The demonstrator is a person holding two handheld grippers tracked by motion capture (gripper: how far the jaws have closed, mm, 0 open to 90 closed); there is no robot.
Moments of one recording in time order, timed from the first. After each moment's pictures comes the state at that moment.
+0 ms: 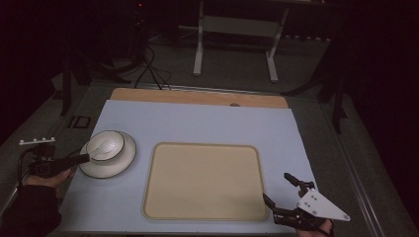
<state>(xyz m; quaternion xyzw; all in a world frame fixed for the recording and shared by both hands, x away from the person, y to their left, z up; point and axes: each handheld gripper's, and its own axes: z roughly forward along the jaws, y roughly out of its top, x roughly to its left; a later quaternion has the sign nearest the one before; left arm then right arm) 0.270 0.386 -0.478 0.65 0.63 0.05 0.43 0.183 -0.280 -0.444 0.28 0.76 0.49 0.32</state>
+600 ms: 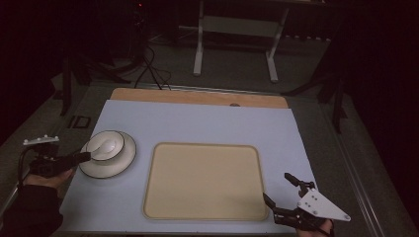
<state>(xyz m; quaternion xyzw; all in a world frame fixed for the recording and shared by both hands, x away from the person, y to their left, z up) 0.262 0.369 -0.457 0.67 0.61 0.10 0.42 0.183 -0.281 -0.444 0.28 0.76 0.49 0.32</state>
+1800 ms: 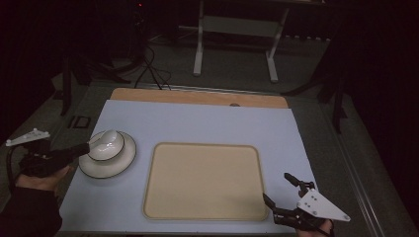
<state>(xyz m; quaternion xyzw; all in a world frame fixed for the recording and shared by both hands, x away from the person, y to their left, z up) 0.237 0.344 -0.405 0.67 0.56 0.15 0.46 0.182 -0.280 -0.443 0.28 0.76 0.49 0.32</state>
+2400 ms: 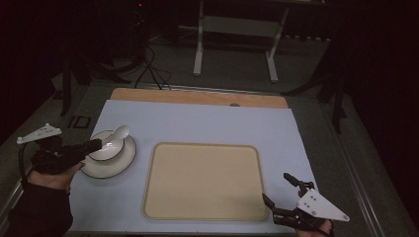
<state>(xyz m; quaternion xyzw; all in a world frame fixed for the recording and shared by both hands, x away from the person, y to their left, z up) 0.239 0.310 -0.386 0.68 0.52 0.15 0.49 0.182 -0.279 -0.444 0.28 0.76 0.49 0.32</state>
